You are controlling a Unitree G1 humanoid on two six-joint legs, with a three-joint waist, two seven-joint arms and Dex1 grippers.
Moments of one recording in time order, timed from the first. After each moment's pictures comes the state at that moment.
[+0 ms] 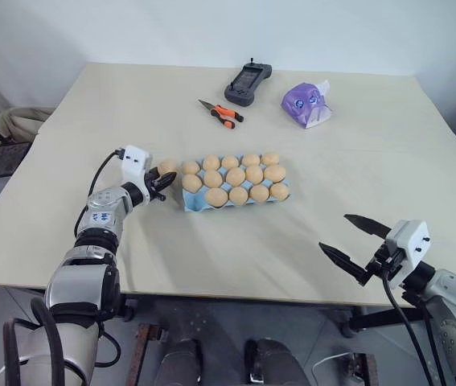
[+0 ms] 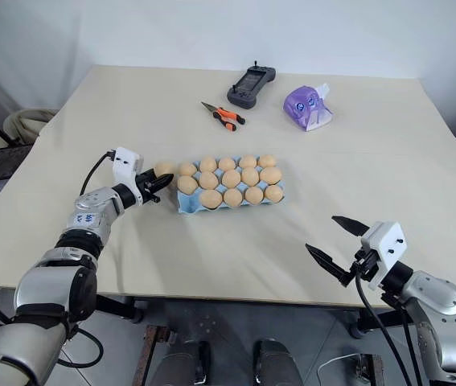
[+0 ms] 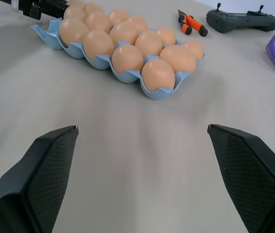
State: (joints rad) left arm -0.95 0.43 0.16 1.15 -0.13 -0.12 -0.62; right arm 0.10 -0.62 -0.28 -0.27 0.46 0.11 0.84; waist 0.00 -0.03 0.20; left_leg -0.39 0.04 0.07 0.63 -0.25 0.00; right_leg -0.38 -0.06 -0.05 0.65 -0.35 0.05
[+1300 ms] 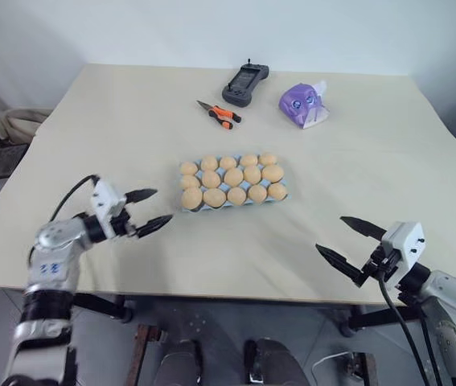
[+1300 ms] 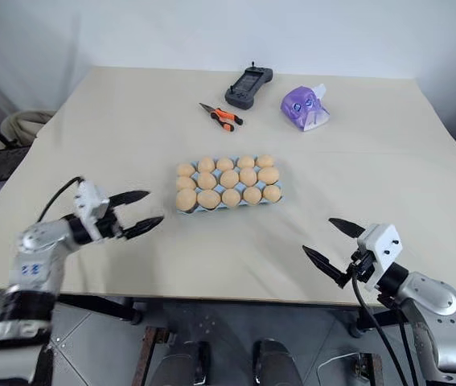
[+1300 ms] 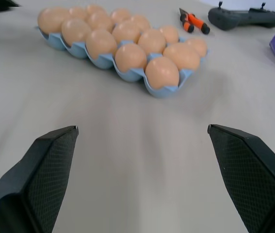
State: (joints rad) left arm -0.33 0.64 0.19 0.31 -0.32 -0.05 -1.08; right arm 0.12 -0.63 -0.28 -0.27 0.45 0.12 0.85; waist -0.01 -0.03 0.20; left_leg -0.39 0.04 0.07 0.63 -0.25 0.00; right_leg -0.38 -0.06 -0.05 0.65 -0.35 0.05
